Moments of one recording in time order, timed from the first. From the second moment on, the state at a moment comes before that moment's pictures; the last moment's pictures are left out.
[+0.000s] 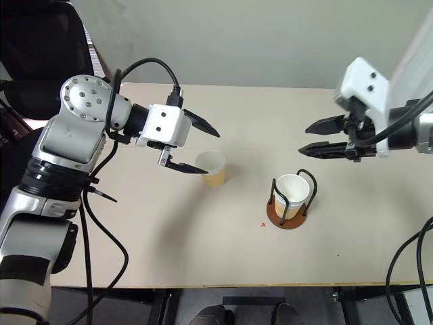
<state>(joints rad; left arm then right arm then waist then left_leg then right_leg) -1.13 0.82 -0.33 0.22 -0.01 0.01 -1.45 -0.94 -1.08 -0.08 -0.36 0.48 1.09 1.21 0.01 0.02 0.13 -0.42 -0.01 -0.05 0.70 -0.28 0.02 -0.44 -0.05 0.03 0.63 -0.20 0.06</state>
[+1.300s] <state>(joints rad) -1.15 0.64 -0.49 0.60 0.41 -0.28 -1.27 -0.82 -1.16 -0.15 -0.38 0.74 1.07 1.14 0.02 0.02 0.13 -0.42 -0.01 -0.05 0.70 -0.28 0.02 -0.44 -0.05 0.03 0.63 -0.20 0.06</state>
